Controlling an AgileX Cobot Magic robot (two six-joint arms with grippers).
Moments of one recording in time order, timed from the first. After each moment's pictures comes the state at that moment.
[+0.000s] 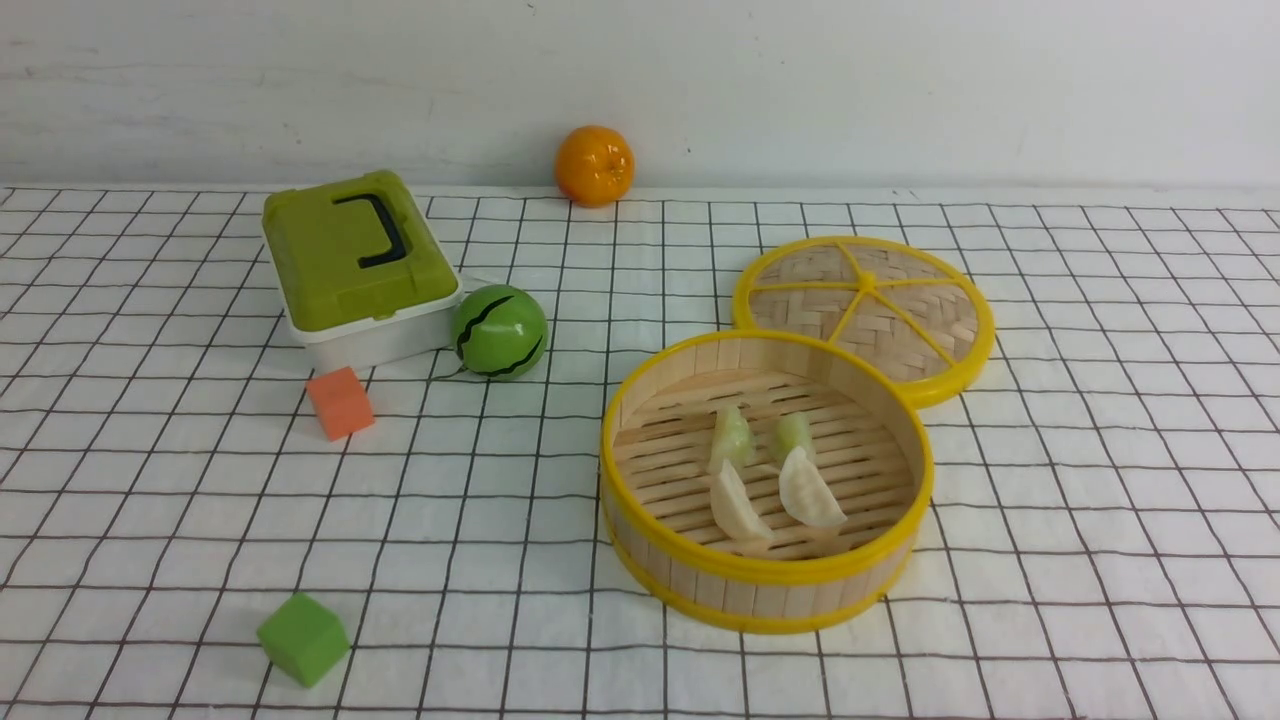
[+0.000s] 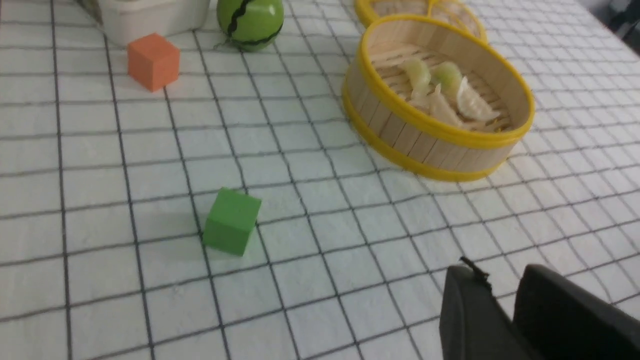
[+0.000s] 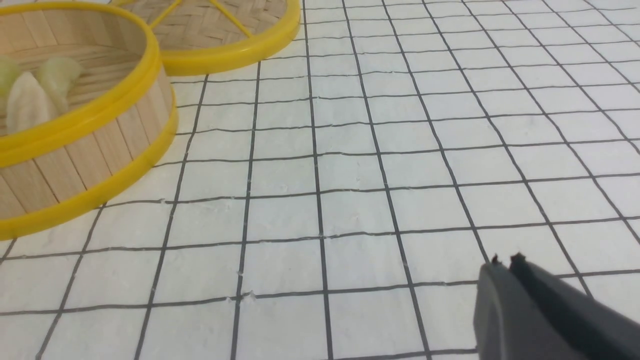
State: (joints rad) right arm -0.04 -0.01 0.02 -0.07 0.38 0.17; left arm -0.69 0.08 -0.50 0.19 0.82 -0.49
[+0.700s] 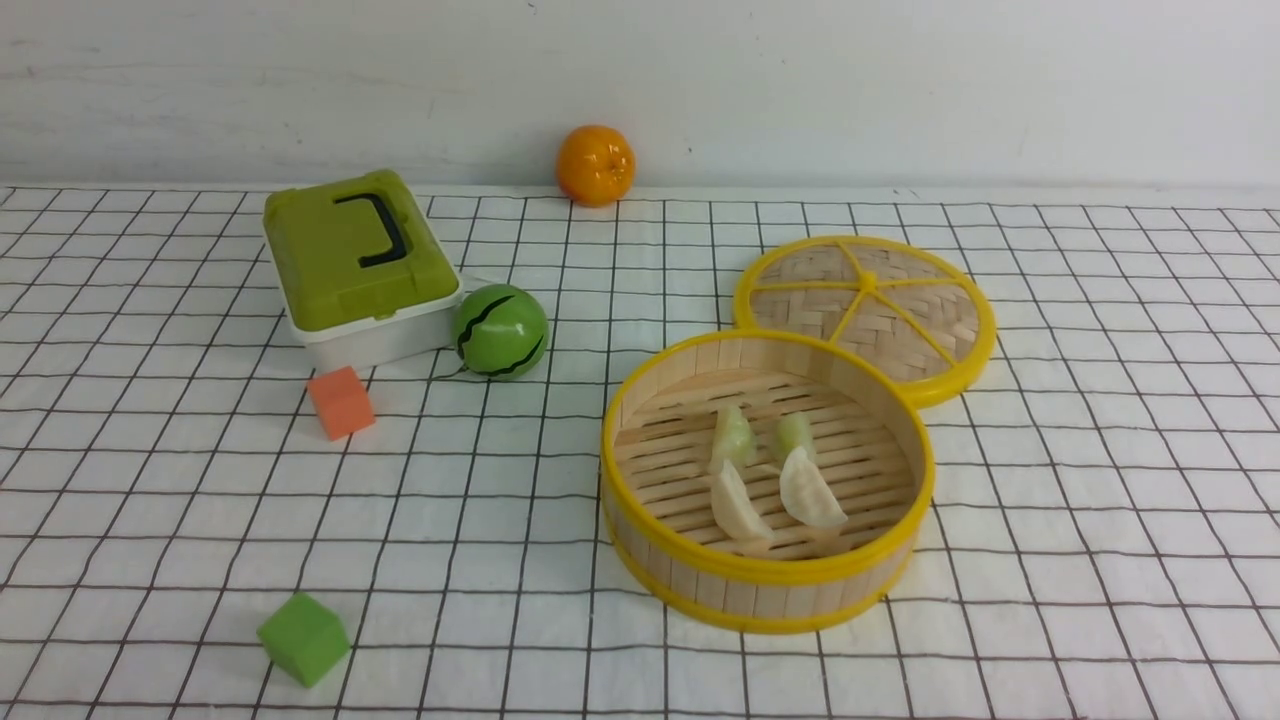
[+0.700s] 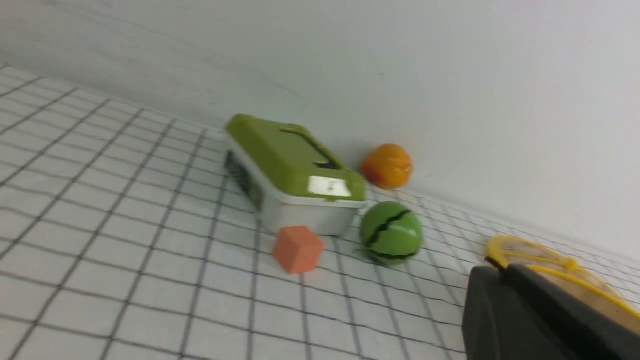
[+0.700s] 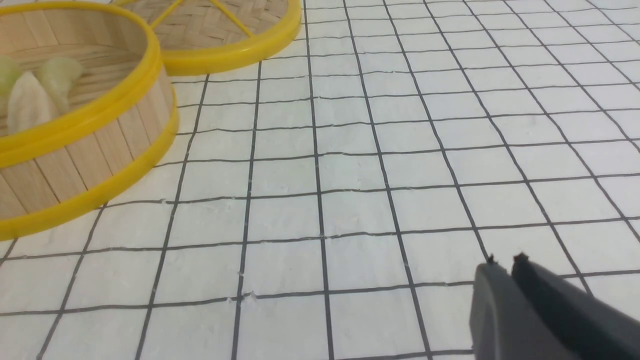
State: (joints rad) right arm -0.04 -0.01 0.02 -0.07 0.38 0.17; left arm -0.06 -0.01 -0.01 -0.11 0.05 -0.26
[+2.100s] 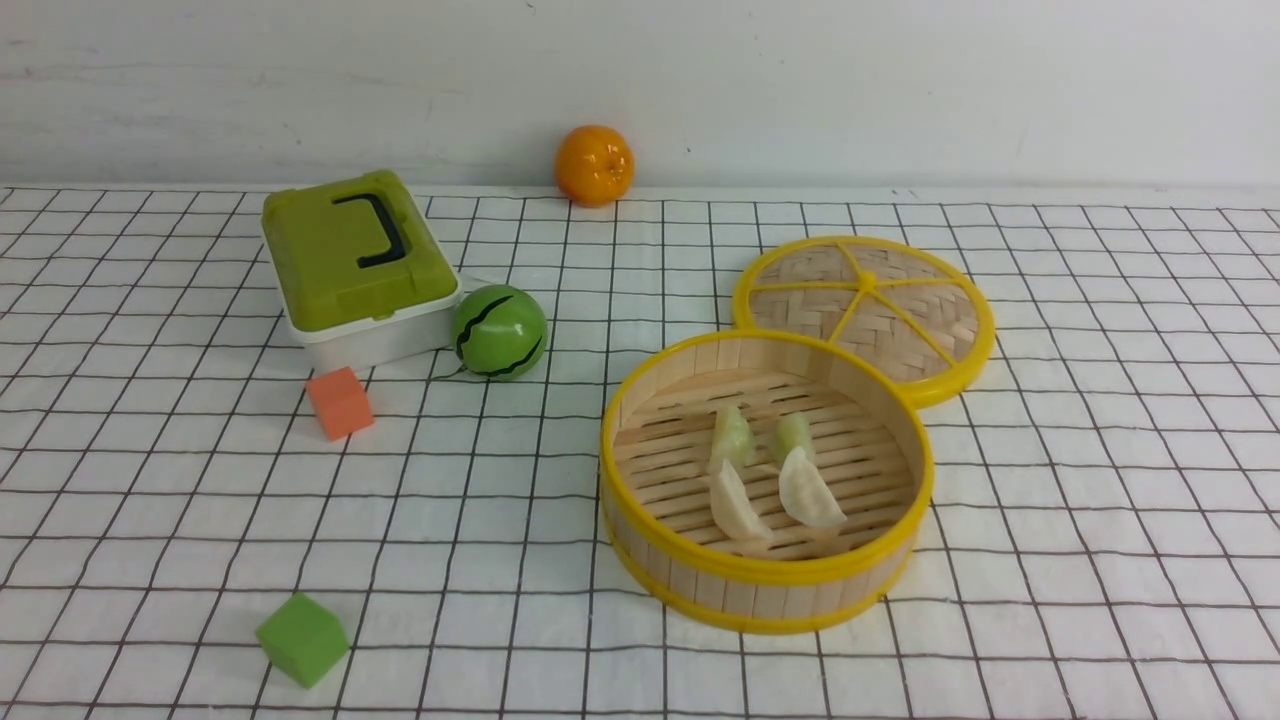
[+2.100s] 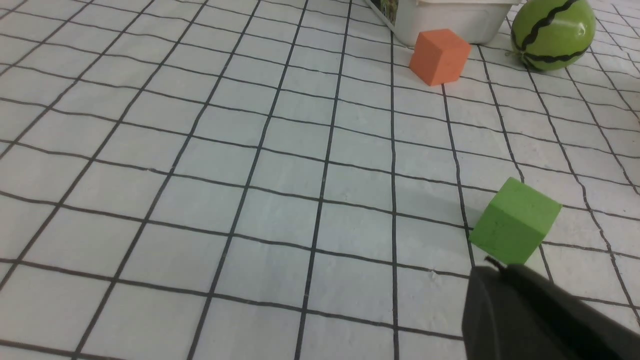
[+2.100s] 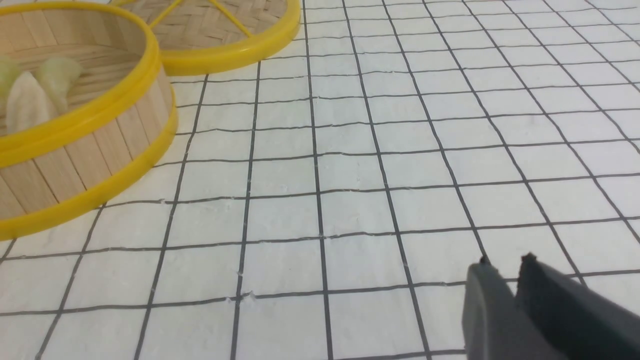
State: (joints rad) right arm -0.04 -0.01 0.02 -0.07 0.38 0.17; left arm 0.02 -0.01 0.03 0.02 0.36 -0.20
